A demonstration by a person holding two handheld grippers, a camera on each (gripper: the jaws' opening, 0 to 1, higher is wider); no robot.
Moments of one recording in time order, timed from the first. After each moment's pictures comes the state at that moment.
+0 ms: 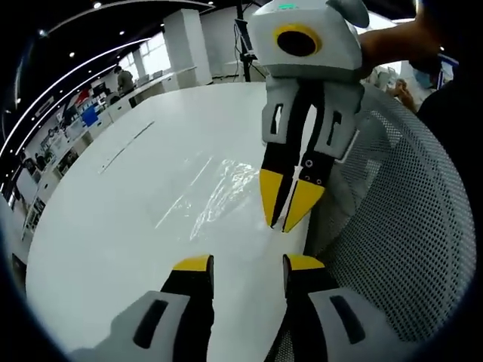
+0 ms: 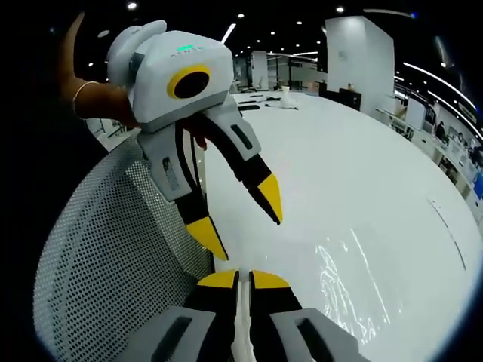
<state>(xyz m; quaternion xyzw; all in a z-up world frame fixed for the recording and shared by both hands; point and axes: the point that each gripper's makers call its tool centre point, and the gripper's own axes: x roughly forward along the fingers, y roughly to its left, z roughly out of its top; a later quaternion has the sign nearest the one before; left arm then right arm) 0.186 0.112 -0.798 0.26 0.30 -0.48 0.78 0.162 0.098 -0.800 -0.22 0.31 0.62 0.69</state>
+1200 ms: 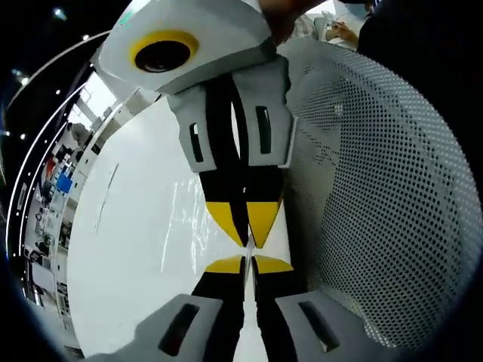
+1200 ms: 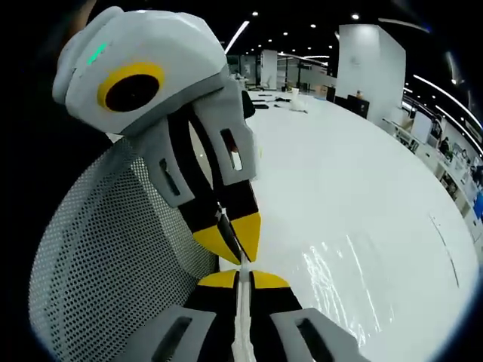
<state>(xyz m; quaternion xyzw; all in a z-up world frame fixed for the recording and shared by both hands) 0.162 0.102 -0.797 0.43 0.24 -0.55 0.68 0.153 0.110 -0.800 -0.25 0.29 0.62 0.68</state>
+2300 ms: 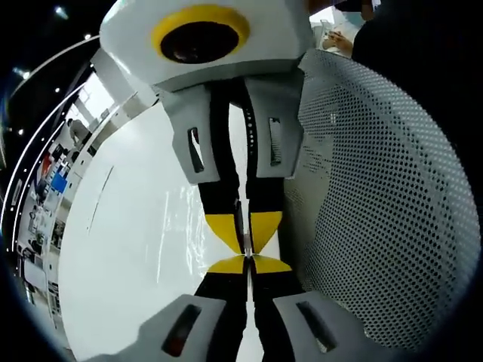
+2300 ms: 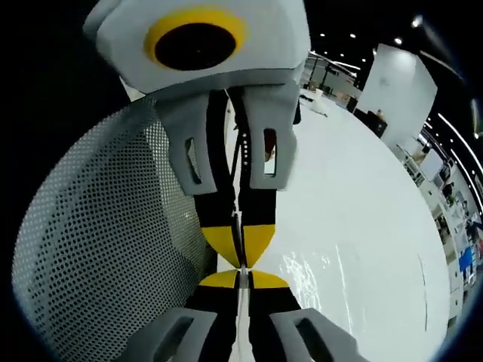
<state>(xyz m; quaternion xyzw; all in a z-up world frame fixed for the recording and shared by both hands) 0.152 0.095 -0.797 0.40 0.24 -0.57 0.68 0.146 0.111 -0.806 -0.38 0.24 0.63 0.63</state>
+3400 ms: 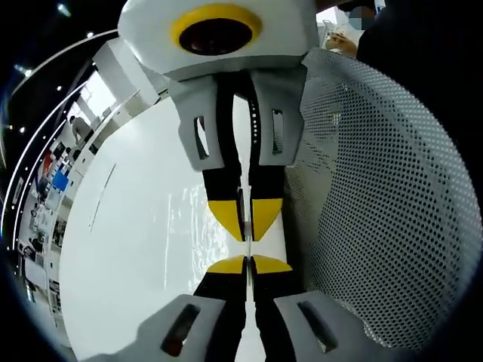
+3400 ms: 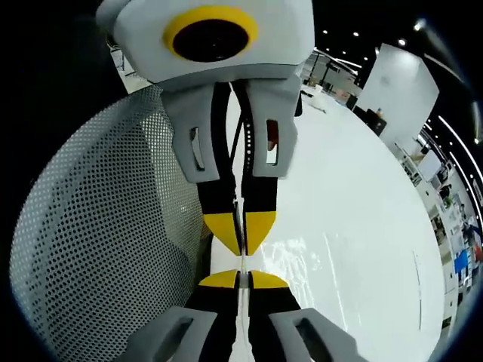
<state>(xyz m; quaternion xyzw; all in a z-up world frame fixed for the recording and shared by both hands) 0.161 0.101 -0.798 0.40 0.24 -0.56 0.68 0.153 0.103 -0.804 -0.39 0.25 0.61 0.64</state>
